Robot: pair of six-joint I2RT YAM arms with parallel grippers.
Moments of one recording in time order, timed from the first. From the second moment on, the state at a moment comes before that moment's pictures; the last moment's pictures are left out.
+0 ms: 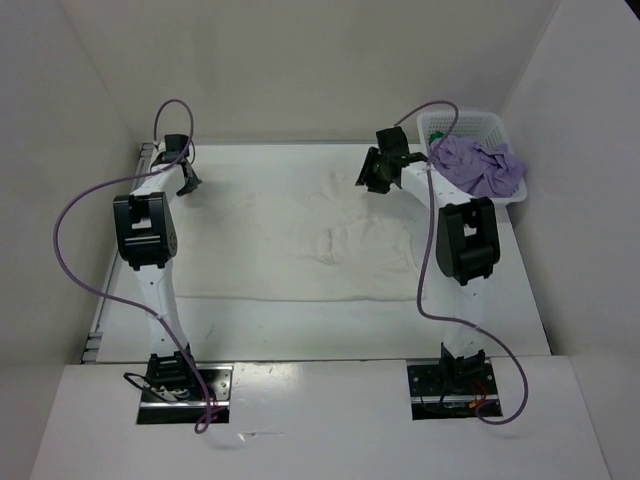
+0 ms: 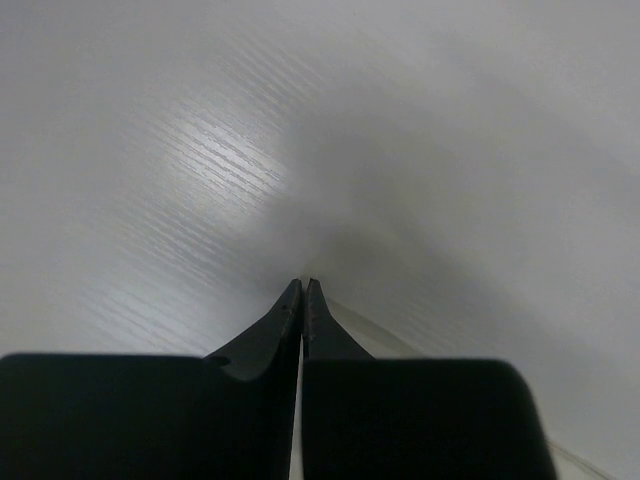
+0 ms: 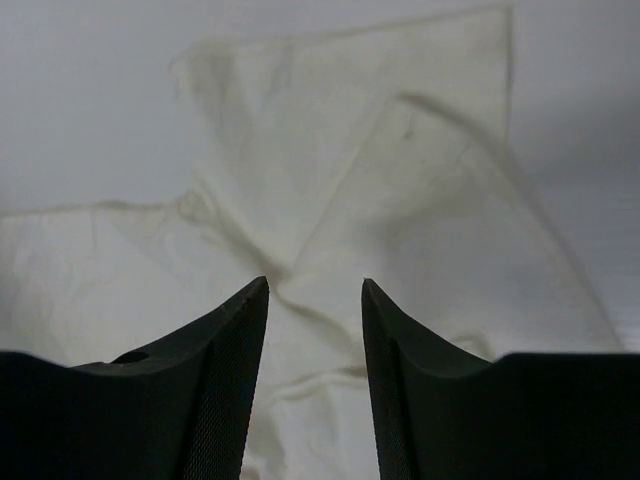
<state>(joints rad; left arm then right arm) 0.15 2.34 1.87 -0.41 -0.27 -0.40 0.27 2.04 1.64 -0.43 -0.08 0.60</state>
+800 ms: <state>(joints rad) 0.15 2.26 1.73 -0.35 -0.21 -0.44 0.21 2.75 2.63 -0.77 0.29 0.60</state>
